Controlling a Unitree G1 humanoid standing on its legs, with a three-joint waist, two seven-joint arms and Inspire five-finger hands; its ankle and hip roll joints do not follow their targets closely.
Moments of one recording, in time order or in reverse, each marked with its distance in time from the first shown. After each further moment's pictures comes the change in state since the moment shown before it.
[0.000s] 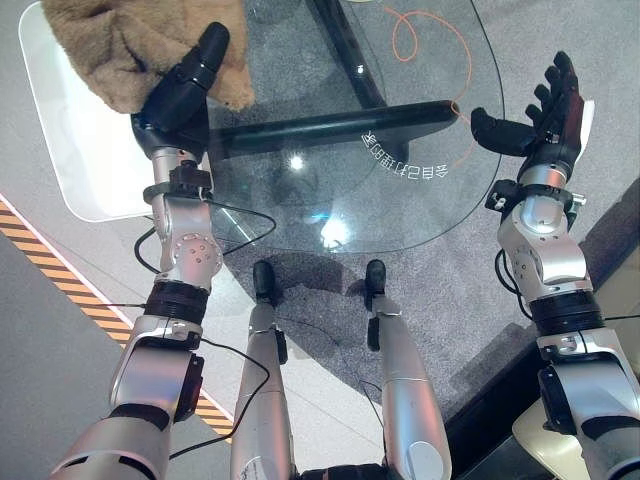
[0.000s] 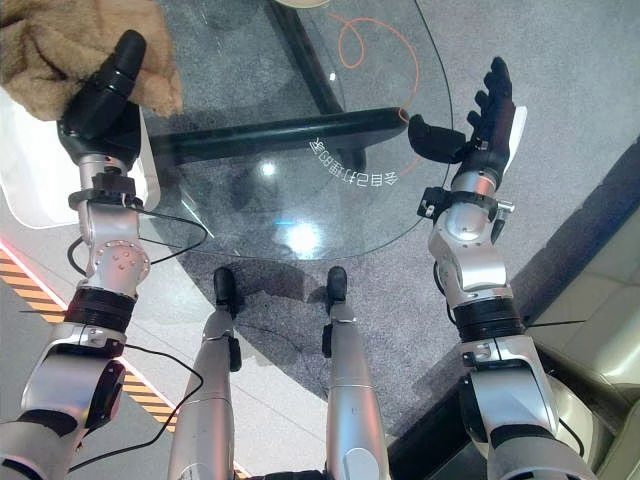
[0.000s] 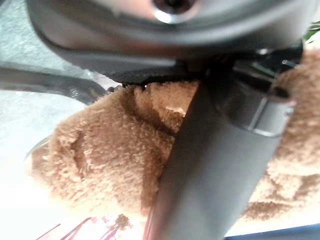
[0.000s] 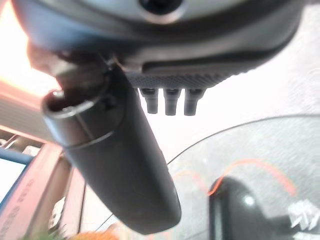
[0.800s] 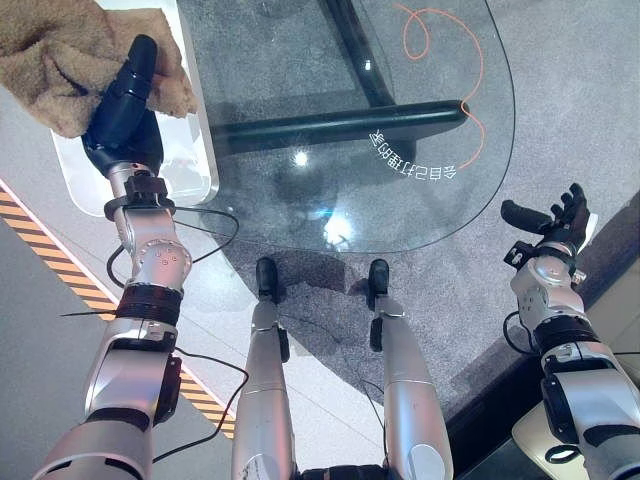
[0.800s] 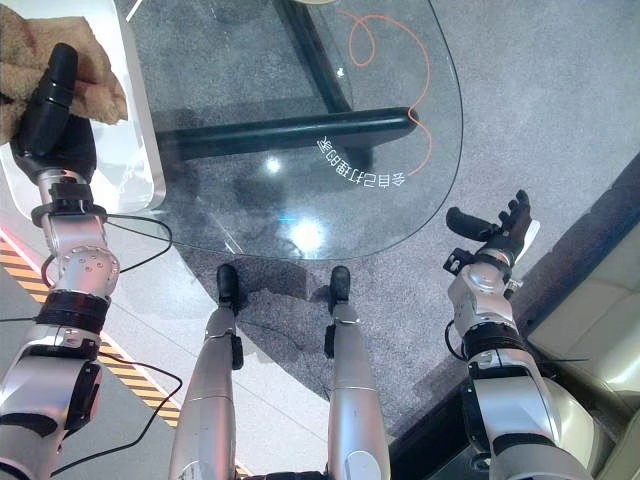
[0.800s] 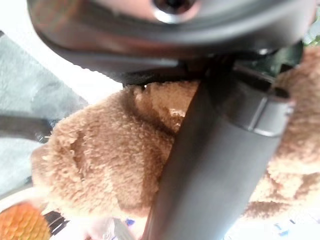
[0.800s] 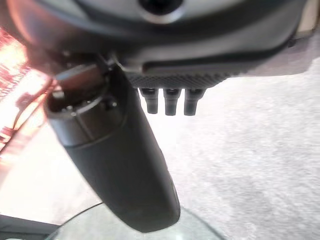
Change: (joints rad) left arm 0.005 0.094 0.036 0.143 -0.154 -0.040 -0.033; right arm 0.032 -0.006 -0.024 0.529 0.209 -0.123 0.089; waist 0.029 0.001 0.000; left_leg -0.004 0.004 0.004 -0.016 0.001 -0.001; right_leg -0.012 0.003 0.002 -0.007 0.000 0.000
